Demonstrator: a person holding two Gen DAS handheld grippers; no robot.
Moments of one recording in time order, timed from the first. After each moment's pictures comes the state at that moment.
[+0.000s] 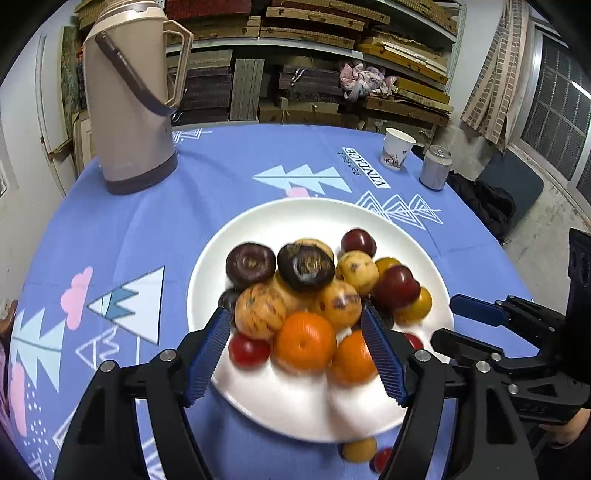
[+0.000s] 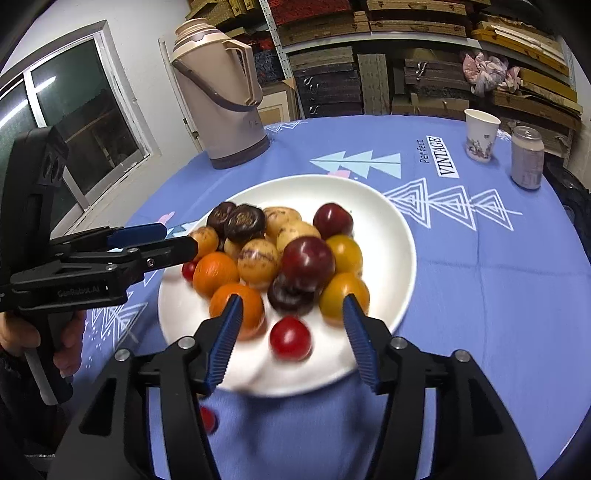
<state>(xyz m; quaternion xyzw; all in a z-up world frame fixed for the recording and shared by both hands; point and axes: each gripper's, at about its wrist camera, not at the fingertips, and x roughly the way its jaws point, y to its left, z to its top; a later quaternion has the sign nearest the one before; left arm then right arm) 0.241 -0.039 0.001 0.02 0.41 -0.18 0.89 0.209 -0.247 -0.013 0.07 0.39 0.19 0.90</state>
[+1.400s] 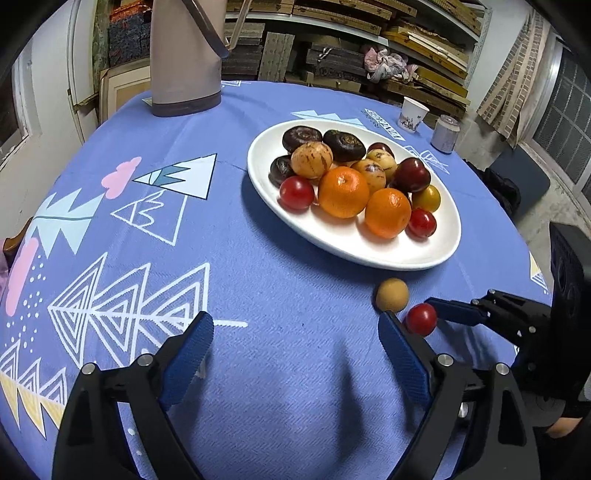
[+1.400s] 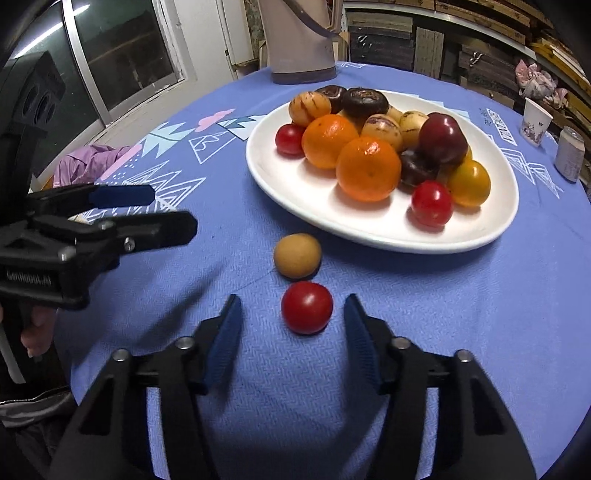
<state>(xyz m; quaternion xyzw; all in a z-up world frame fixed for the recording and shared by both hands) 0.145 0.020 -0.040 -0.01 0.46 -0.15 0.88 0.133 -0.150 -0.060 -0.03 0.46 0.23 0.86</state>
